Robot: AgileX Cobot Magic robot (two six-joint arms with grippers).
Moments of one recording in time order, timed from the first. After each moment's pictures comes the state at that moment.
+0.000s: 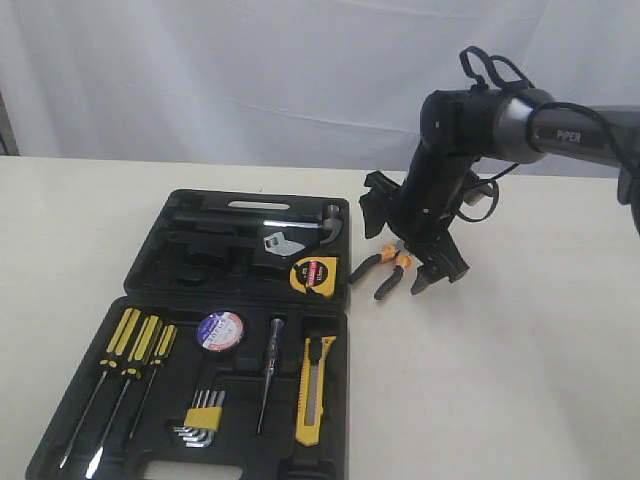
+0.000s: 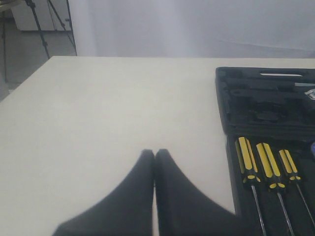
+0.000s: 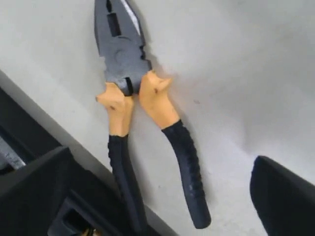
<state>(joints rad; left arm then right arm) 0.07 0.00 0.00 0.01 0.35 0.01 -0.06 2.28 -1.79 0.07 0.93 1.25</state>
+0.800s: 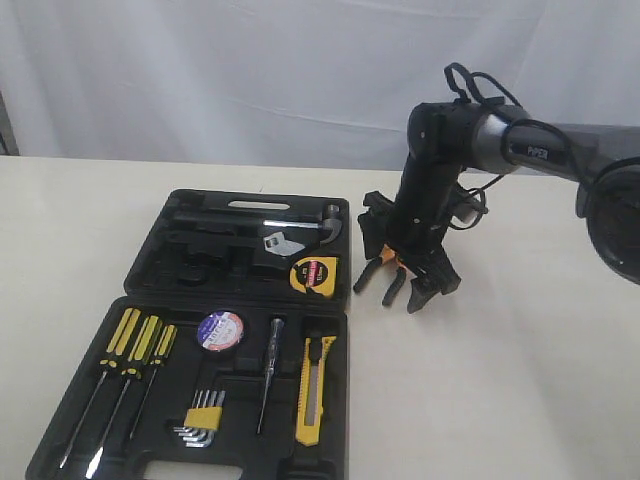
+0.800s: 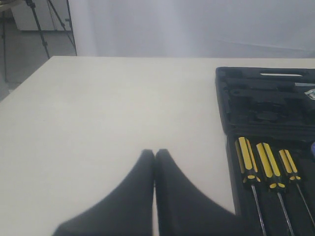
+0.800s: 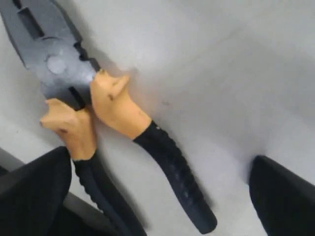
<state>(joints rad) 0.07 0.00 0.00 0.01 0.35 0.01 -0.06 2.40 -1.92 0.08 1.07 1.33</state>
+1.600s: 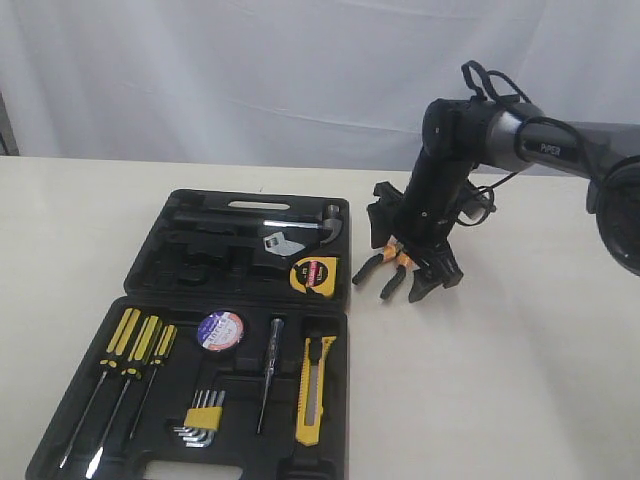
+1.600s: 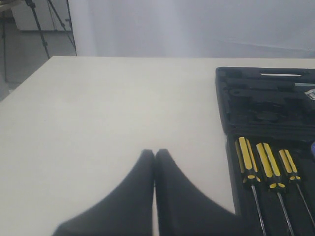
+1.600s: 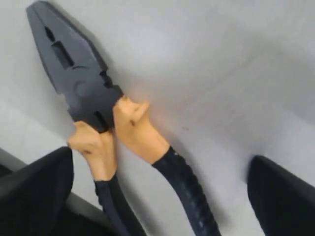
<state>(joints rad) 0.07 0.00 0.00 0.01 0.35 0.01 -0.10 2.40 -1.92 0.12 1.02 1.33</state>
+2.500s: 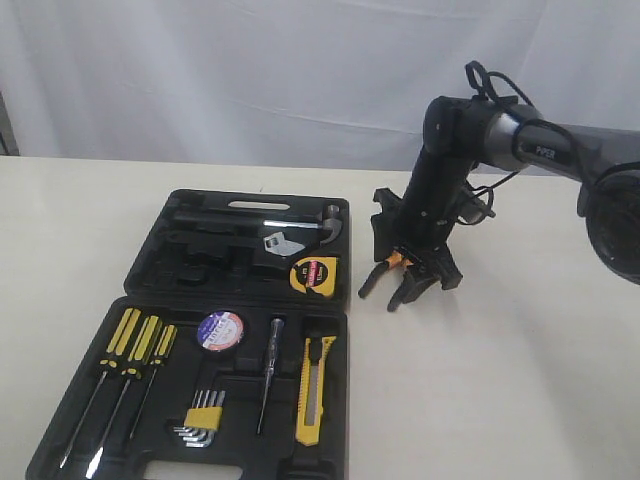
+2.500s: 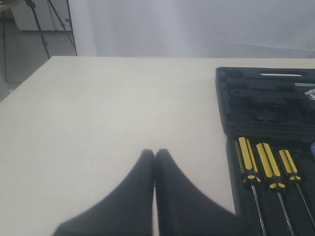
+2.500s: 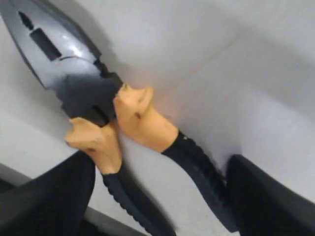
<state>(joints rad) 0.07 0.00 0.00 0.01 0.35 0.01 -0.11 2.45 -1.99 0.17 1.14 1.34</state>
